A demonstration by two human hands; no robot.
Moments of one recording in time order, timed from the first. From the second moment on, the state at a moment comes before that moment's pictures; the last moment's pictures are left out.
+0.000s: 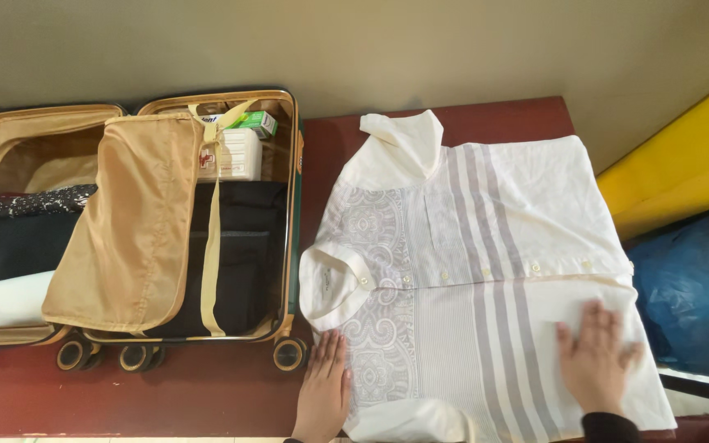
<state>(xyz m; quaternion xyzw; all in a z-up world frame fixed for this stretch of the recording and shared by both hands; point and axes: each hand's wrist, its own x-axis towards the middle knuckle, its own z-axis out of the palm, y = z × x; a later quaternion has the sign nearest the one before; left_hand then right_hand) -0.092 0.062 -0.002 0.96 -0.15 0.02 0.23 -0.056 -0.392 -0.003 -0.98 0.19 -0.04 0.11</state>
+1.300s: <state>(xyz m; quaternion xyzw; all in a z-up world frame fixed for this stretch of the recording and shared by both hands) -0.096 0.057 -0.055 0.96 -0.13 0.03 0.24 -0.016 -0.294 -0.007 -0.99 0.14 -0.01 0.04</state>
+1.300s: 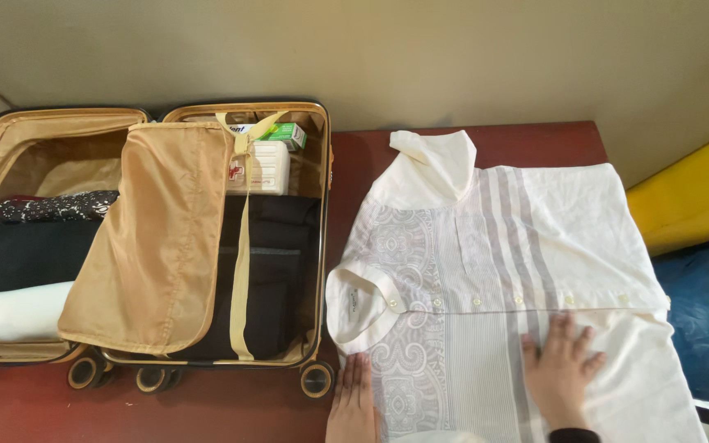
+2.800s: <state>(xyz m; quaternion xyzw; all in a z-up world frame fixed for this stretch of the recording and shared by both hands) -0.076 -0.016 0.018 0.95 -0.25 0.02 0.21 -0.138 -0.399 -0.023 -0.99 0.08 -0.04 0.05</state>
